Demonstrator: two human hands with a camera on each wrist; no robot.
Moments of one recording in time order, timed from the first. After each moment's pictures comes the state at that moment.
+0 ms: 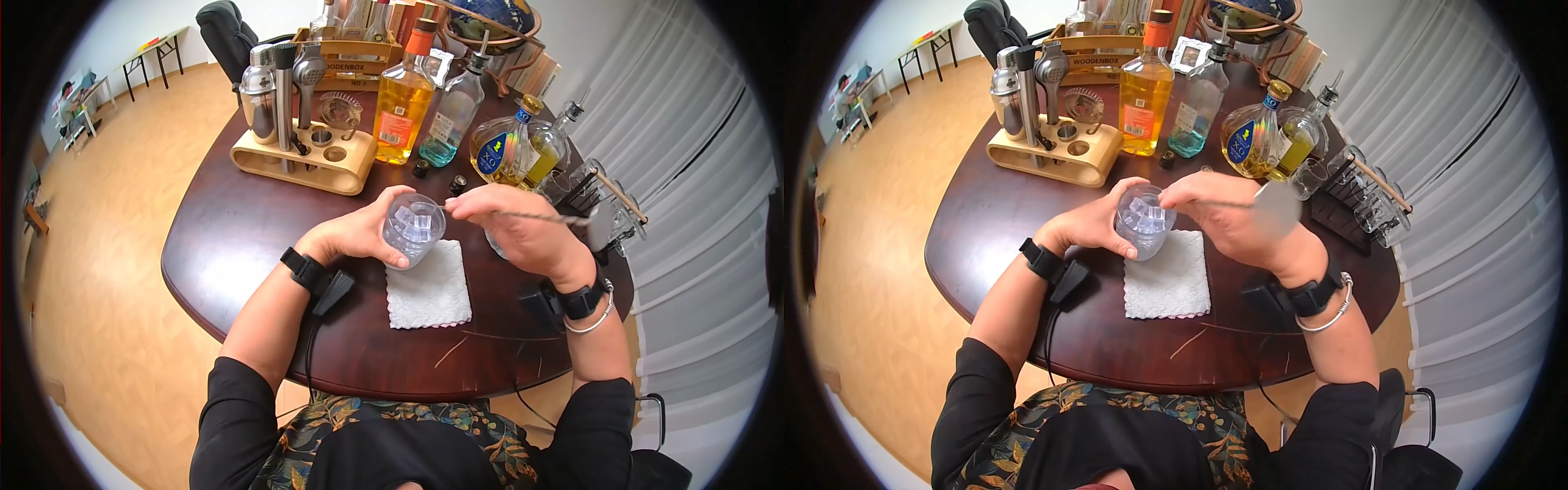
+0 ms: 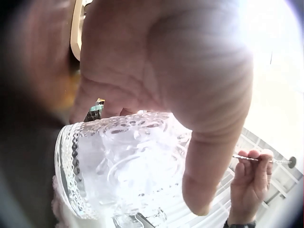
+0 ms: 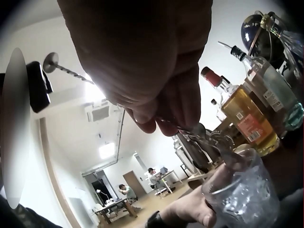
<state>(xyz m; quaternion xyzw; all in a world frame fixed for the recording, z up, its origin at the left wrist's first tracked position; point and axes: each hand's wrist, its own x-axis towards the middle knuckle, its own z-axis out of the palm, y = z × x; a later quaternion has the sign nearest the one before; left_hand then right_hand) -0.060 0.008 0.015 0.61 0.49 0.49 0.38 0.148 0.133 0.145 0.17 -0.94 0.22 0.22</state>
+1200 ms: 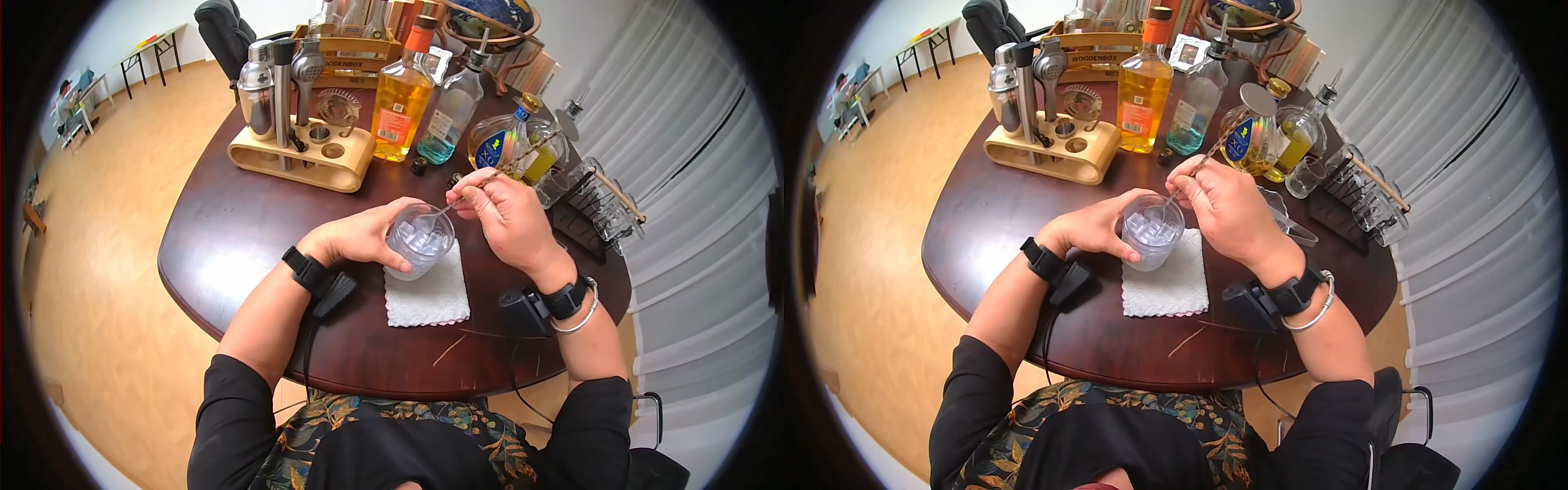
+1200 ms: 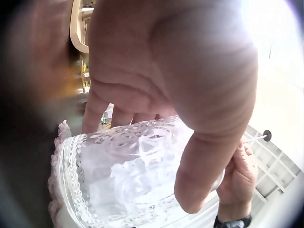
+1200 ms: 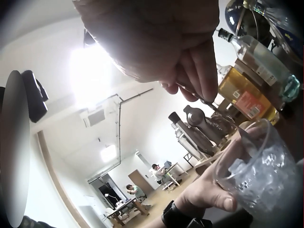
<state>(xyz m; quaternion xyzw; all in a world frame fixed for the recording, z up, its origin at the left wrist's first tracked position) -0.052 0.014 0.019 0.63 0.42 0.46 0.46 0.140 0.123 0.126 -0.05 -0.89 0.37 0.26</state>
